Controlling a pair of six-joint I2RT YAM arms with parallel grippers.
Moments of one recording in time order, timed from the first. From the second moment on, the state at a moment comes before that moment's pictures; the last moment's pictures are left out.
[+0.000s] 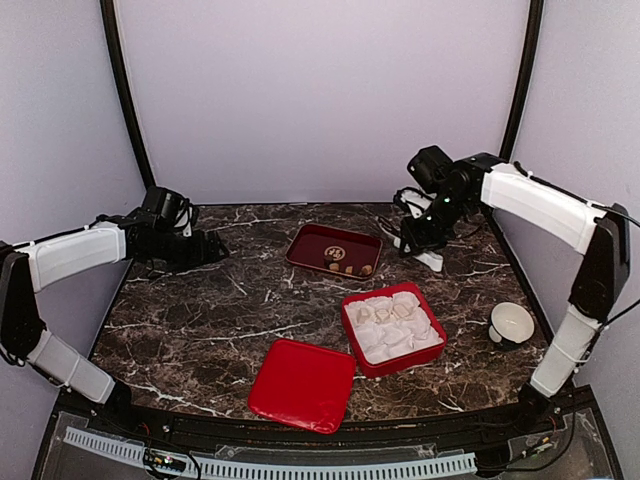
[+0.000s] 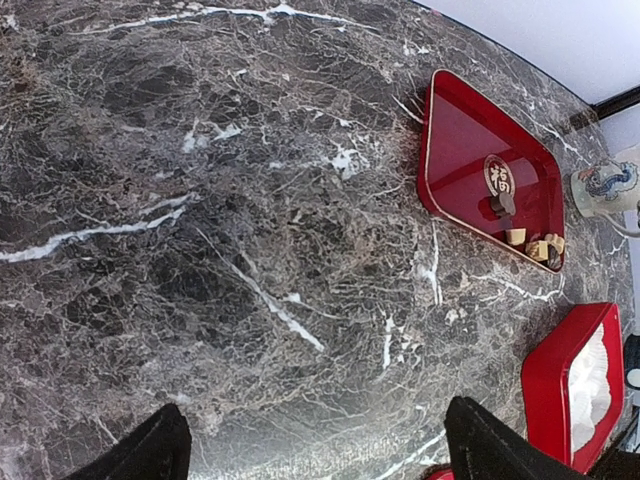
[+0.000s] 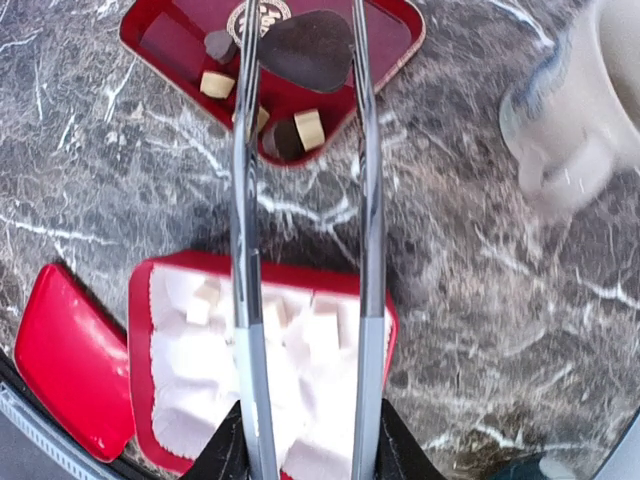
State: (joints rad) left arm -0.29 1.41 0.98 -0.42 0.16 -0.44; right arm 0.58 1.74 1.62 -1.07 -0.07 0.18
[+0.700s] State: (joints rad) left arm -0.29 1.42 0.98 -0.42 0.26 -0.43; right arm 0.65 1.24 1.18 -1.27 -0.14 0.35
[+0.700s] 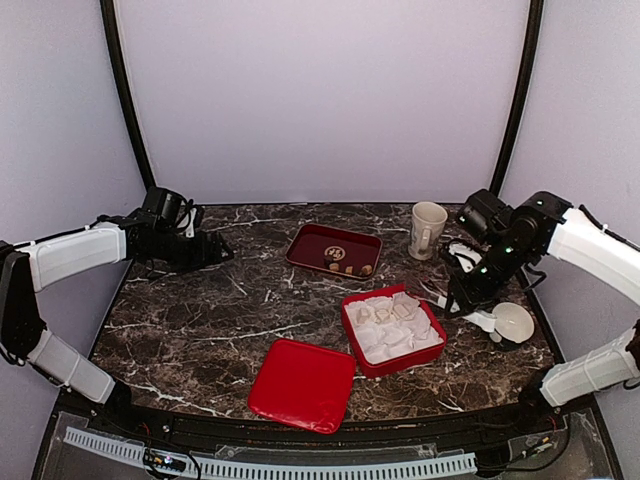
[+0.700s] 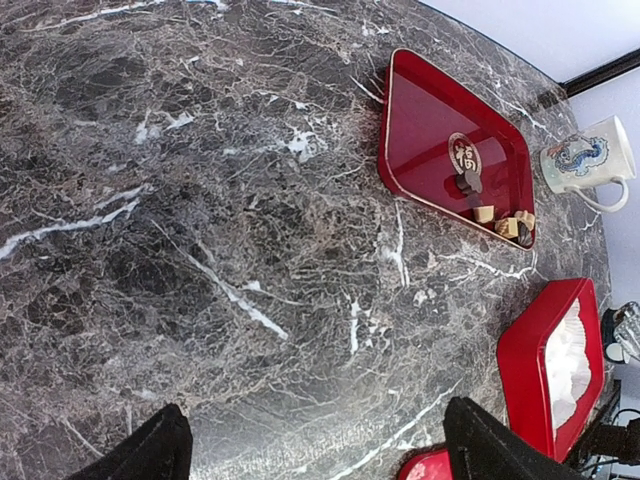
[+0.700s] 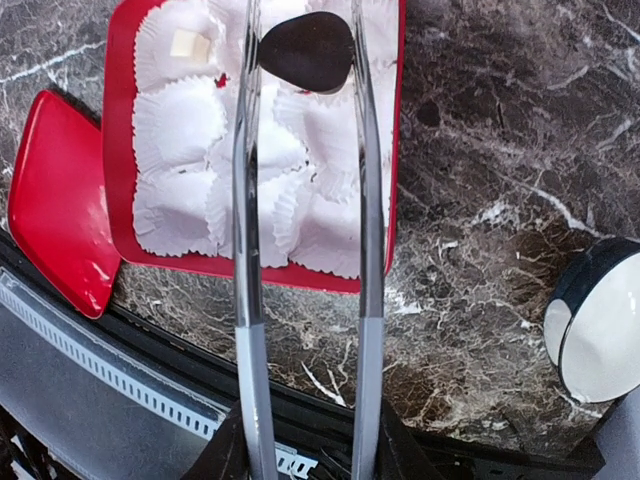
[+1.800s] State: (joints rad) left arm -0.29 1.42 0.94 -0.39 0.26 -0.48; right arm 0.68 1.29 1.08 -1.26 -0.10 0.37
